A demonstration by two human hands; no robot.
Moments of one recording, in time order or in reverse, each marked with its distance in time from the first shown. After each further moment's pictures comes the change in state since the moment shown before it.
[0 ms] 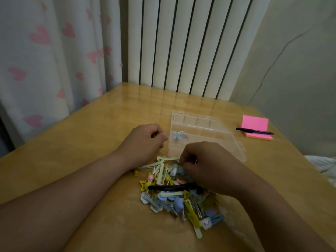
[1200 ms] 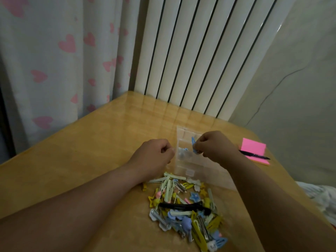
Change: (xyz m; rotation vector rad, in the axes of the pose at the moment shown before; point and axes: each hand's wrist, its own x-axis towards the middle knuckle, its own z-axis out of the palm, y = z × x) left_hand 0.001 0.002 -0.003 -0.015 -0.029 -0.027; right_hand 0.096 0.019 -0.027 0.312 0.146 0.356
